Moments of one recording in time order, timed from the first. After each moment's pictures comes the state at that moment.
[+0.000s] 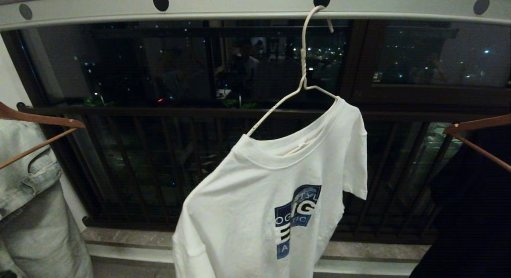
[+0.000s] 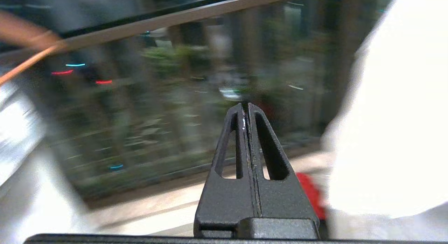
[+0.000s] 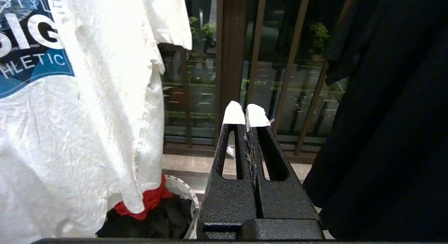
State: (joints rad) left arm 0.01 0.31 -0.37 0.00 -0.32 0.14; right arm 0.01 0.00 0.00 0.00 -0.01 -0.01
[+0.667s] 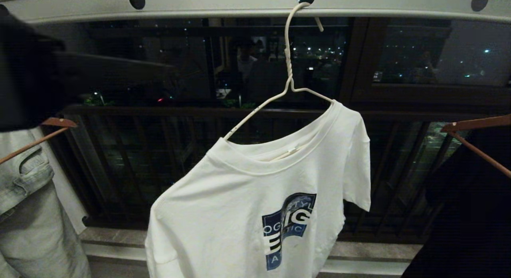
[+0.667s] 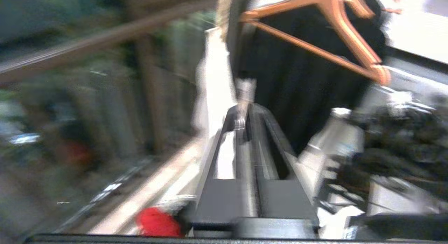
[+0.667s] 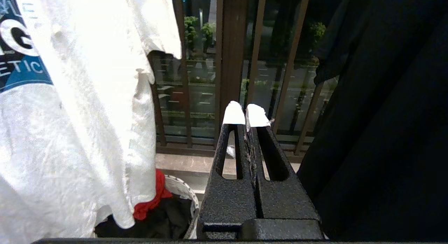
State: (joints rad) left arm -0.47 1.21 -1.29 0.12 -0.61 -0.08; right arm 0.01 0.00 0.00 0.00 -0.01 -0.01
